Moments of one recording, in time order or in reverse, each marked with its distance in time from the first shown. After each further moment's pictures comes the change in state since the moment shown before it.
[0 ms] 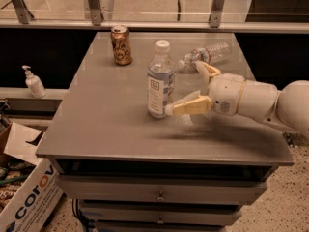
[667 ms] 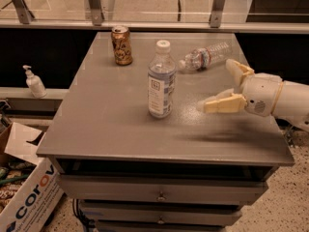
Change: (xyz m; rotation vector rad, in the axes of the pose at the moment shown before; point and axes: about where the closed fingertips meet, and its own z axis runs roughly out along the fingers) arm 0.002 0.034 -0.069 -0.066 0.009 0.010
